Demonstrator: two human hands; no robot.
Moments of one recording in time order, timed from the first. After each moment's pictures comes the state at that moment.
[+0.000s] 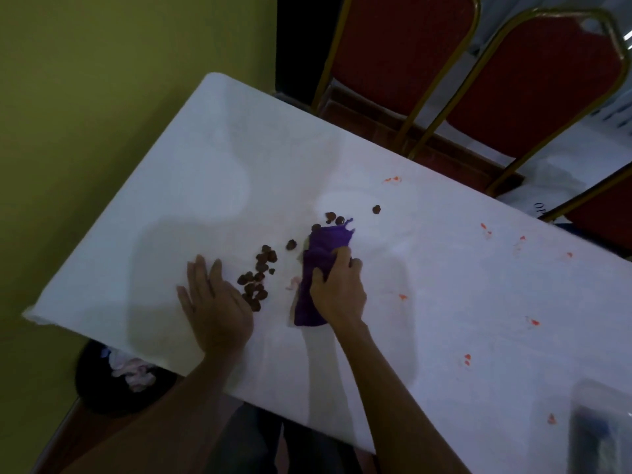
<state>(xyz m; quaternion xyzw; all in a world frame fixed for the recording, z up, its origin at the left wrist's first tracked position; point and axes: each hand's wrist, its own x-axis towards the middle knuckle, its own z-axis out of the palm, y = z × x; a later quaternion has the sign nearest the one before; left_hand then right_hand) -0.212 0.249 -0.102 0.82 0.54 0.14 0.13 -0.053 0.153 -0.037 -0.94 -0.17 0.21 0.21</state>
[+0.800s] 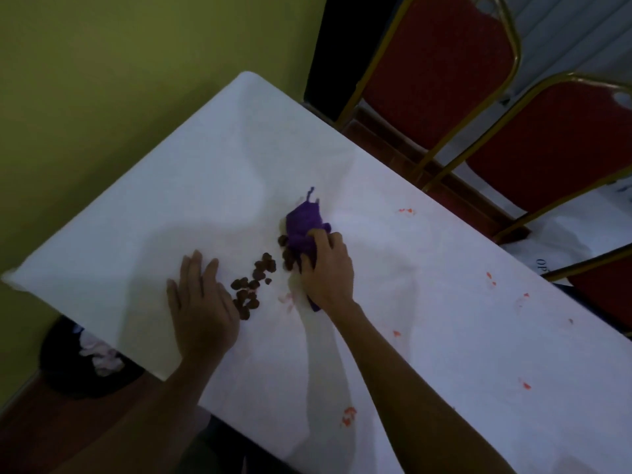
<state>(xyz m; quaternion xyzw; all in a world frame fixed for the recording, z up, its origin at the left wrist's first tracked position) -0.212 0.249 -0.102 0.82 0.54 0.15 0.10 -0.005 0.196 -0.060 -0.87 -0.43 0.14 0.20</state>
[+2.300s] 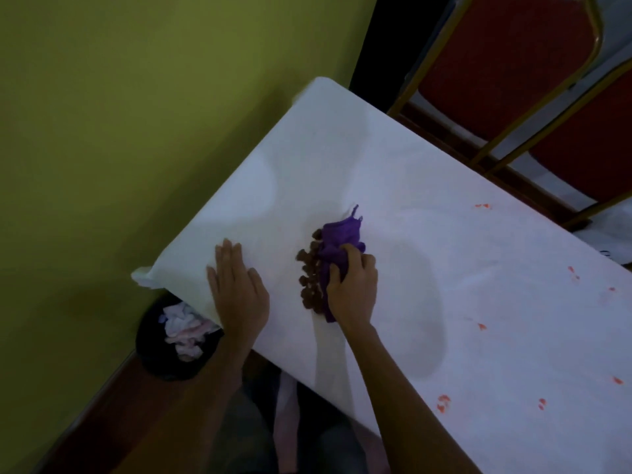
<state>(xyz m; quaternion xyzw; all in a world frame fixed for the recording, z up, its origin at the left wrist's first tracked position) -0.298 0.336 -0.112 0.77 0.58 0.18 0.21 -0.142 0.246 -0.066 -0.90 -0.29 0.13 0.28</state>
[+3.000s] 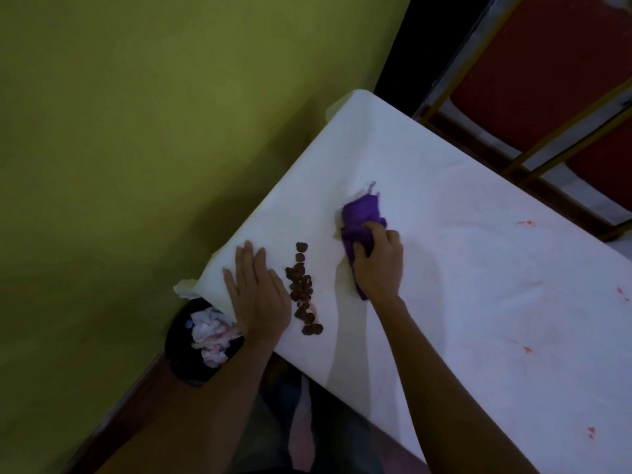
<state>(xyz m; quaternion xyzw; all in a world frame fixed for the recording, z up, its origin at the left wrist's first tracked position) -0.320 0.381 -0.110 0.79 0.58 0.15 0.13 -0.125 0.327 -0.065 -0.90 -0.31 0.13 0.27</state>
